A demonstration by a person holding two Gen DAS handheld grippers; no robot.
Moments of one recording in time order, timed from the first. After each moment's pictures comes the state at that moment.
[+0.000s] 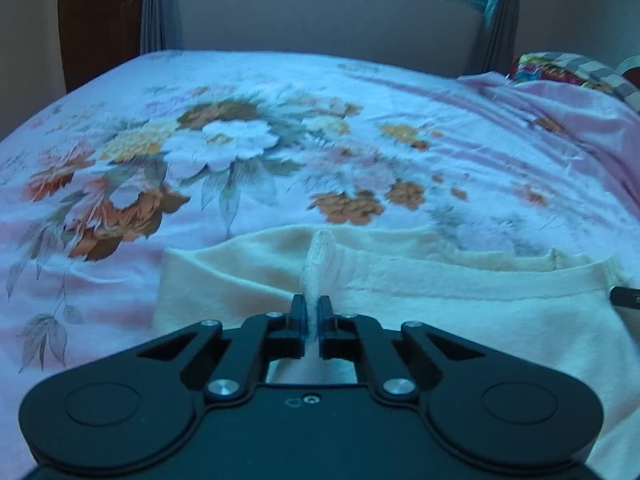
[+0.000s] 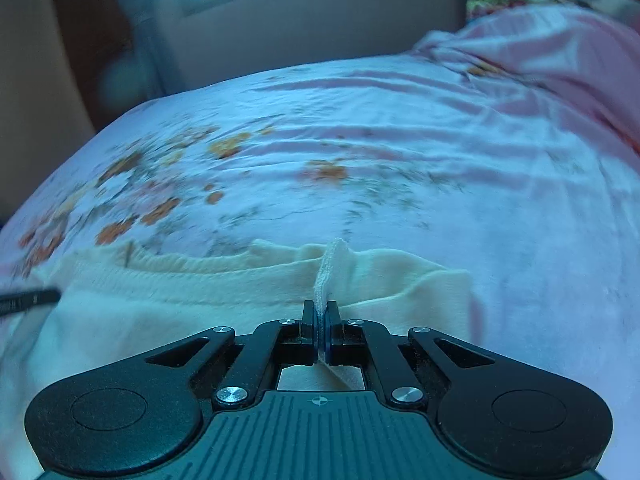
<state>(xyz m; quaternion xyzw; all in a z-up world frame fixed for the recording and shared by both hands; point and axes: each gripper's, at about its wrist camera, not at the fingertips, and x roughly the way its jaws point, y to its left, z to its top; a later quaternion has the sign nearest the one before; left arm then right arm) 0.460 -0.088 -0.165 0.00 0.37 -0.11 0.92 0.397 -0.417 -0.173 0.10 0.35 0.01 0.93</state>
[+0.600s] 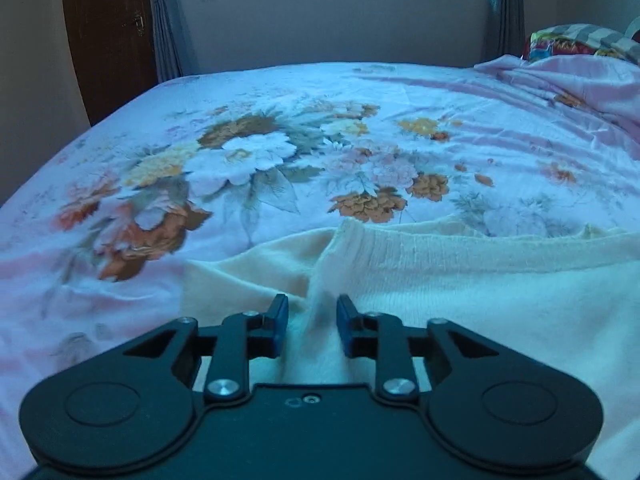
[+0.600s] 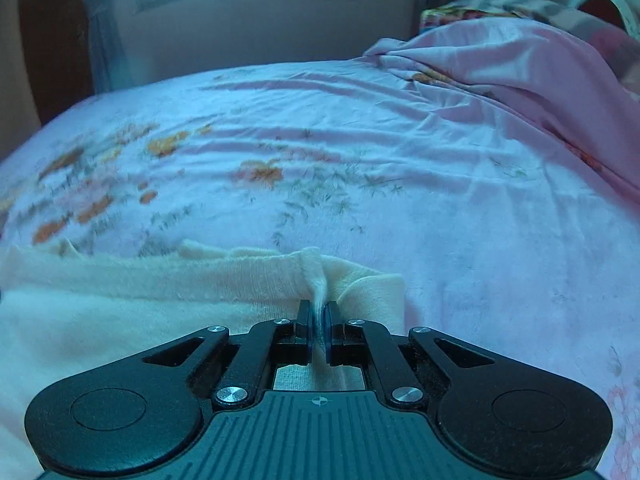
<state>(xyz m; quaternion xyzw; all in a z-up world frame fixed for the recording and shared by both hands) 0.452 -0.098 -0.165 0.07 0.35 -0.06 0.93 0.399 -0.428 -0.170 0.08 0.35 -0.09 0.93</state>
